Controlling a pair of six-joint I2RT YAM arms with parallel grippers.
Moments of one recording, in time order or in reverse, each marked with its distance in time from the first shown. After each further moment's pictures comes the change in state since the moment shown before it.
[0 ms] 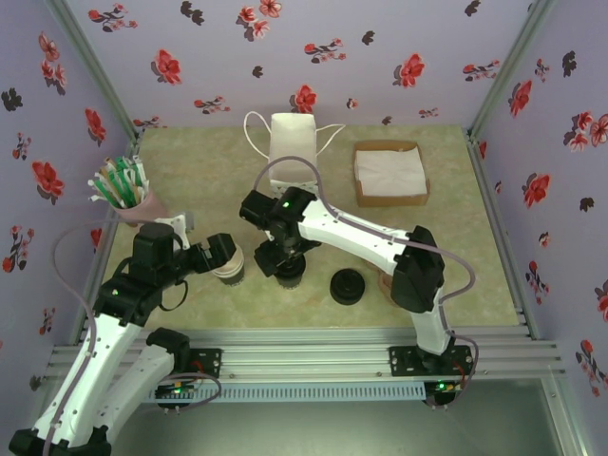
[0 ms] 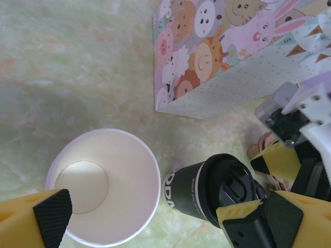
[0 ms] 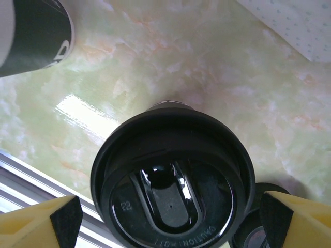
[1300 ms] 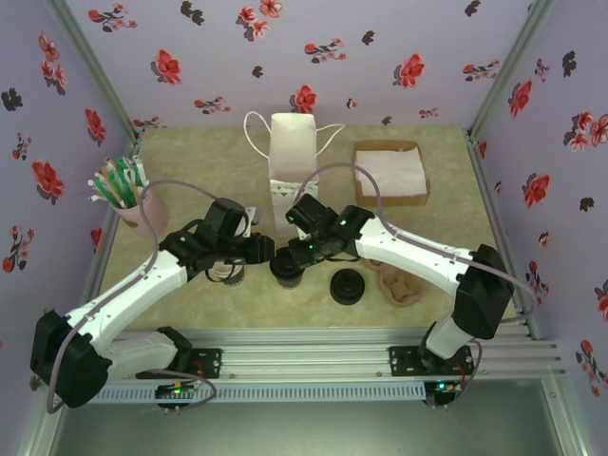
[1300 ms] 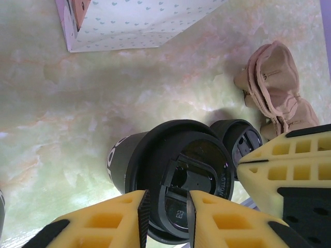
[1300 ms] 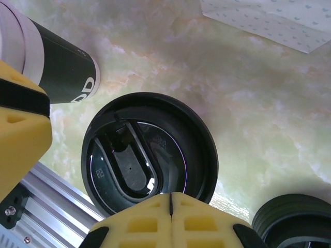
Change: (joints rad) left arm -0.309 0.509 0.113 0.169 0.054 0.006; right arm -0.097 -0.387 -0.552 0.473 -0.117 0.121
